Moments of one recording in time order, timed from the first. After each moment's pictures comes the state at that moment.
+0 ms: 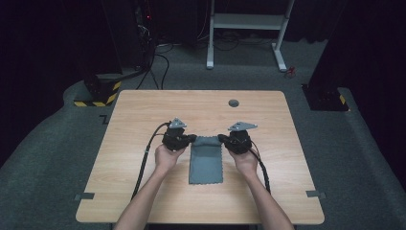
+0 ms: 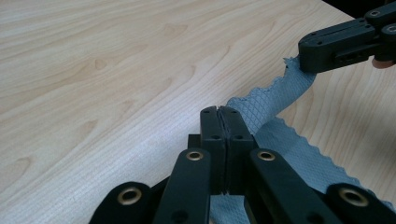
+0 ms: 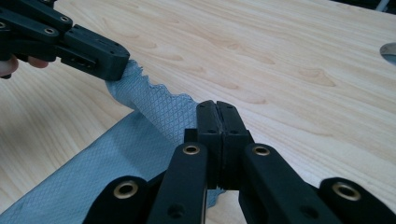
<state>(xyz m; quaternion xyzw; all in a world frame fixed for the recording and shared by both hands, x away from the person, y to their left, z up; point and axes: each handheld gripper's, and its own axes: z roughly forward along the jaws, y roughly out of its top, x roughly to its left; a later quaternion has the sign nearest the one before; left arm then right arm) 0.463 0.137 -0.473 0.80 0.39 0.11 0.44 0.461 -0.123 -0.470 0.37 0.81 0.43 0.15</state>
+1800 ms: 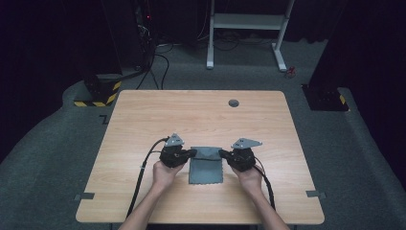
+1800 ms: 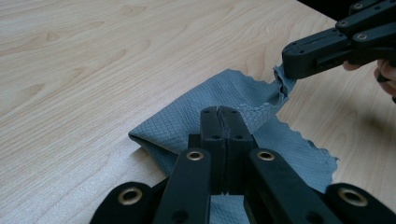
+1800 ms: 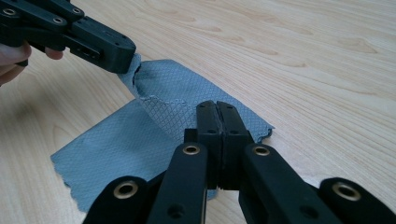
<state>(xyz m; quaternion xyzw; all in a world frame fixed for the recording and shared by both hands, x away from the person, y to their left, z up) 0.410 0.138 -0.485 0.80 0.36 0.10 0.46 0.412 -0.135 -0.485 0.34 0.82 0.45 0.12</state>
